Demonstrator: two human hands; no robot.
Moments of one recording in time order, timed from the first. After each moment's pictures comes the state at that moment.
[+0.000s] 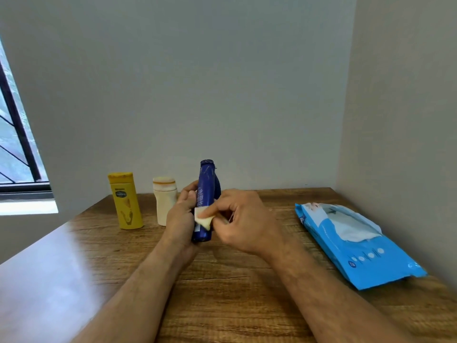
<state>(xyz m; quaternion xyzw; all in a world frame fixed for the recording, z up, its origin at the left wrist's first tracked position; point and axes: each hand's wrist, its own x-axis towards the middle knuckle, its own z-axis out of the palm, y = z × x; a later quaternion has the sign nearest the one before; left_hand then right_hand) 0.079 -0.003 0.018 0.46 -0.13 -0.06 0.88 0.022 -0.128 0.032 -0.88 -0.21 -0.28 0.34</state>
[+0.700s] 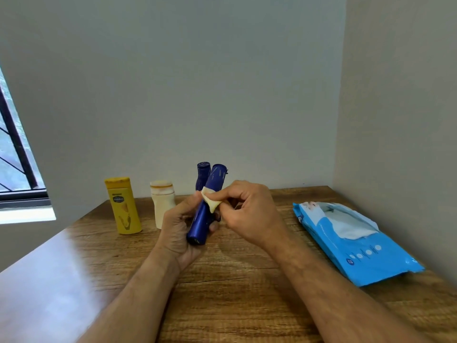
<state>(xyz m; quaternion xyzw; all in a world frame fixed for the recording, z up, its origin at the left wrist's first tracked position) 0.062 0.001 0.023 0.42 -0.21 -0.12 0.88 0.016 -0.134 0.040 -0.79 -0.17 -0.30 0.51</state>
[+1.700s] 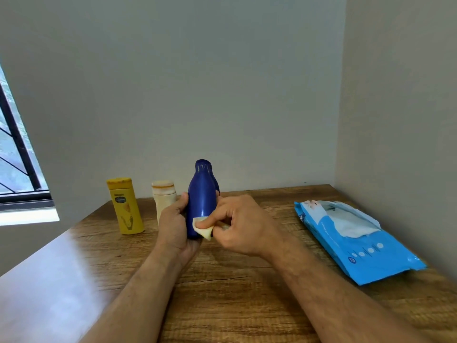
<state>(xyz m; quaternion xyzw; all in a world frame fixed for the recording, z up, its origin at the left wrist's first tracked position) 0.067 0.002 0.028 0.44 -0.09 -0.07 0.89 0.030 -0.131 0.026 -0.88 -0.21 -0.23 0.35</state>
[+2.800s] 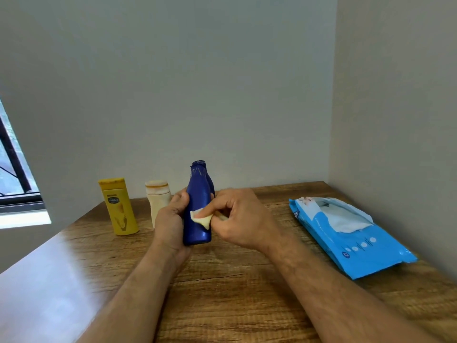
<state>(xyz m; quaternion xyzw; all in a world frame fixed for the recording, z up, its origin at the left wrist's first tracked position) 0.070 0.003 0.023 0.49 -0.11 -0.05 0.86 0.026 -0.134 0.031 -0.86 -0.19 -0.26 0.40</state>
